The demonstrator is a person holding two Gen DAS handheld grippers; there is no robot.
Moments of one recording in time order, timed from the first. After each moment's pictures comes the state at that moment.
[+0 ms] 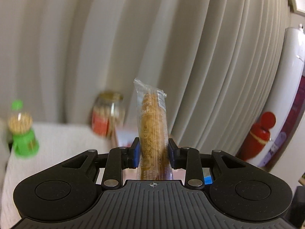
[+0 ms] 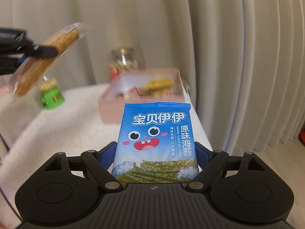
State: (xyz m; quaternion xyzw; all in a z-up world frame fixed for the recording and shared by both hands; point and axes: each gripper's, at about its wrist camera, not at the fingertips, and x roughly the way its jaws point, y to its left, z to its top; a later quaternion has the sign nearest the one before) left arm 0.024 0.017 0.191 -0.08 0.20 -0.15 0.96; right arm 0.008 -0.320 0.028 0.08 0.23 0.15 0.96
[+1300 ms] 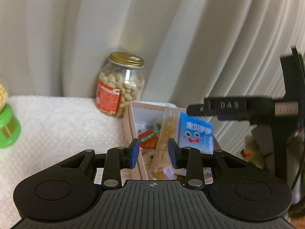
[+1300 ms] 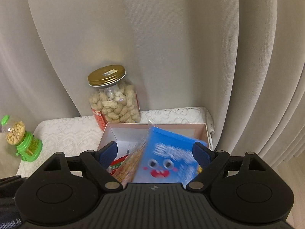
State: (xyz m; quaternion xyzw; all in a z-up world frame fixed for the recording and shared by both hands) left arm 0.158 0.021 0.114 -0.10 0.31 -0.13 0.94; right arm 0.277 -0.234 0.099 0.08 0.35 0.16 0.92
